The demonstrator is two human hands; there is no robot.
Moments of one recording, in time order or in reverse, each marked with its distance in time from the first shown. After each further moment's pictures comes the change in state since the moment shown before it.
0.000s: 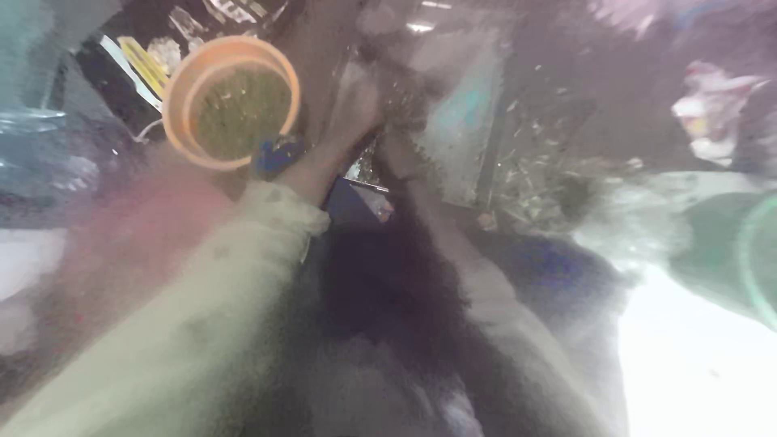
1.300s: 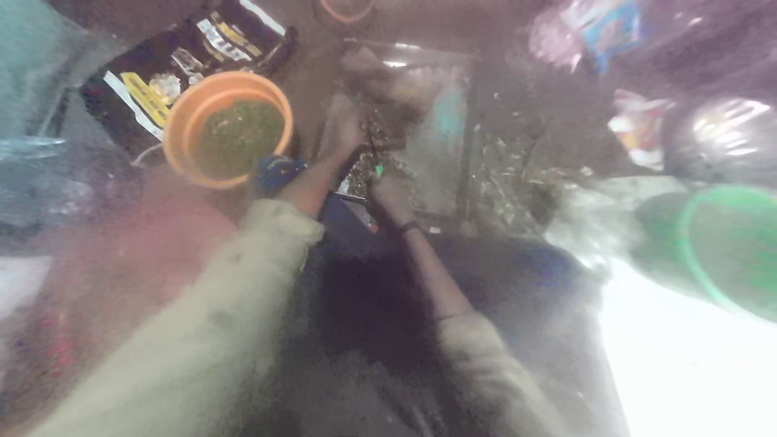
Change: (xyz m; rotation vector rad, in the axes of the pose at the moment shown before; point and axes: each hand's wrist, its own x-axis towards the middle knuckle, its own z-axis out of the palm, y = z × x) left_hand -0.009 0.001 0.000 -0.076 0.038 -0.093; right_hand -0.073 0.017 -0.005 0.180 -0.096 0.139
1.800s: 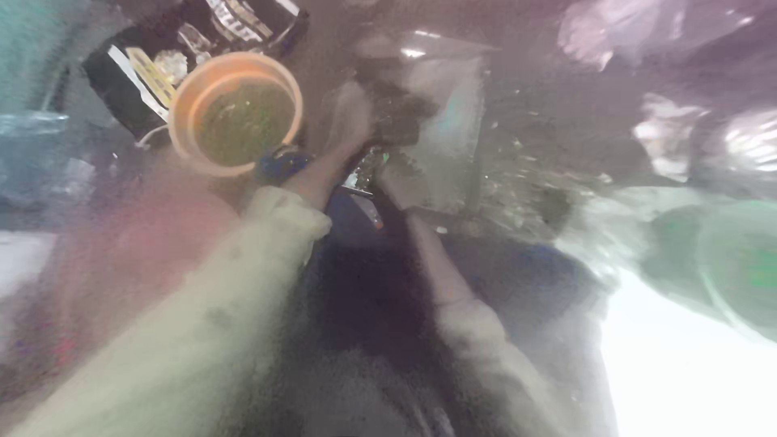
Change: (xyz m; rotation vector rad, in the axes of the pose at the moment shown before) left_hand 0.014 -0.020 0.024 0.082 -0.006 -0.124; right_hand 0.031 -0.012 0.011 -0.264 0.055 -0.131
